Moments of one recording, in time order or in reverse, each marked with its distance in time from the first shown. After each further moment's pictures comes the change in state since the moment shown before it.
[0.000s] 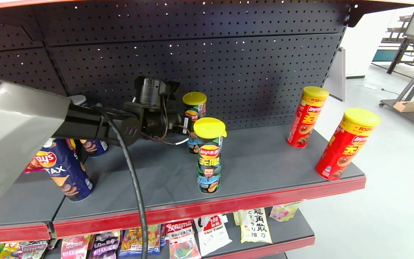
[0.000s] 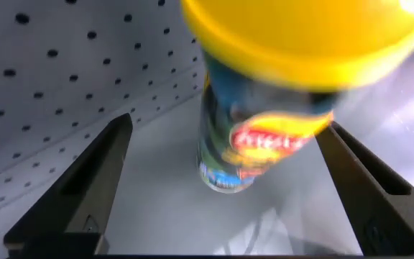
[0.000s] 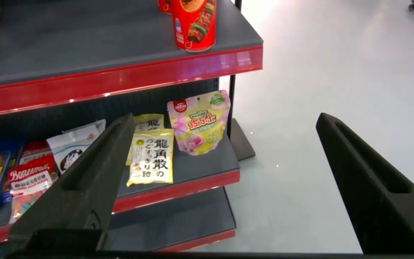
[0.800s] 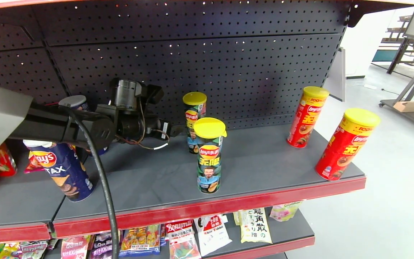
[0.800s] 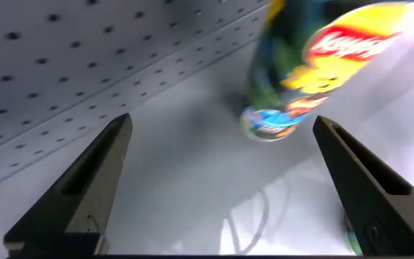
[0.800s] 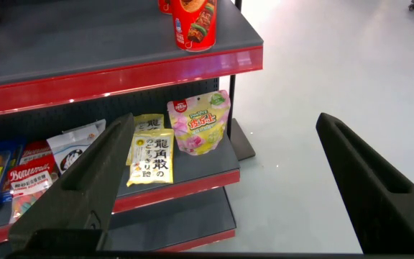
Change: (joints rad) left arm 0.093 -0.100 0.155 -0.001 -0.007 0.081; right arm 0.000 0.000 0.000 0.000 0.000 0.000
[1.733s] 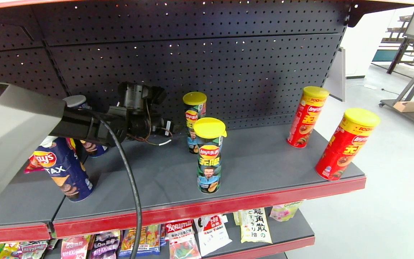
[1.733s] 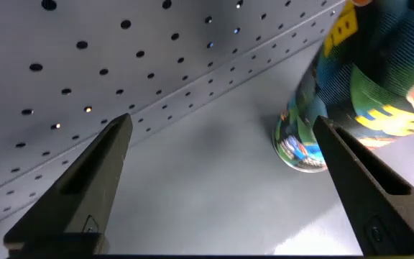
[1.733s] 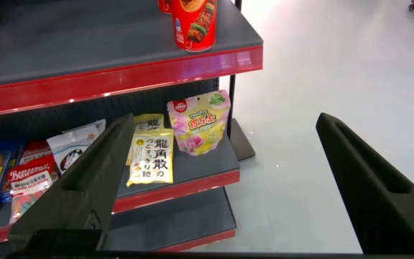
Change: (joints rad) left arm 0.025 0.136 -0.131 -0.033 -0.006 0.007; right arm 0.000 0.000 0.000 0.000 0.000 0.000
